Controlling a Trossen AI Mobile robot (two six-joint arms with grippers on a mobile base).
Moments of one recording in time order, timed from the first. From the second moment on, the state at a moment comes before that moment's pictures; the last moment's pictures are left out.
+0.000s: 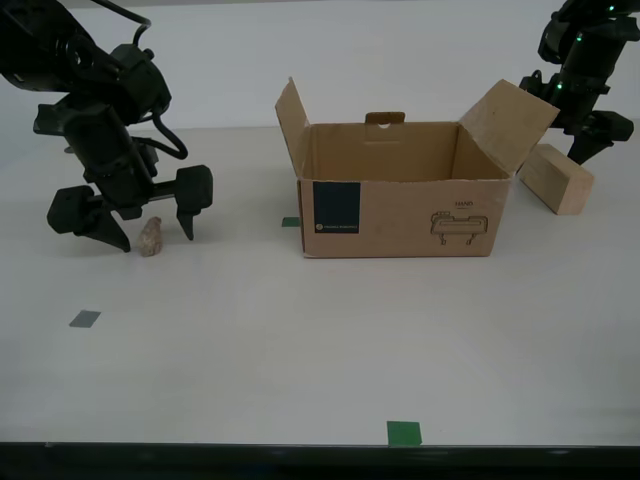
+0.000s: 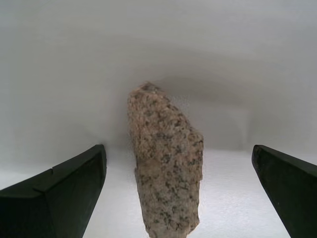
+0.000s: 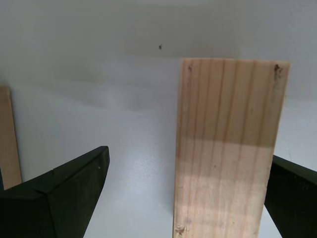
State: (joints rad) arm 0 -0.05 2.35 1.77 -0.87 -0.13 -0.08; arm 1 -0.27 1.91 0.83 -0.19 -0.02 -0.43
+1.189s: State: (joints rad) arm 0 -0.04 2.35 1.69 -0.86 -0.13 -0.07; arm 1 -0.27 1.91 0.87 -0.28 0.01 -0.44
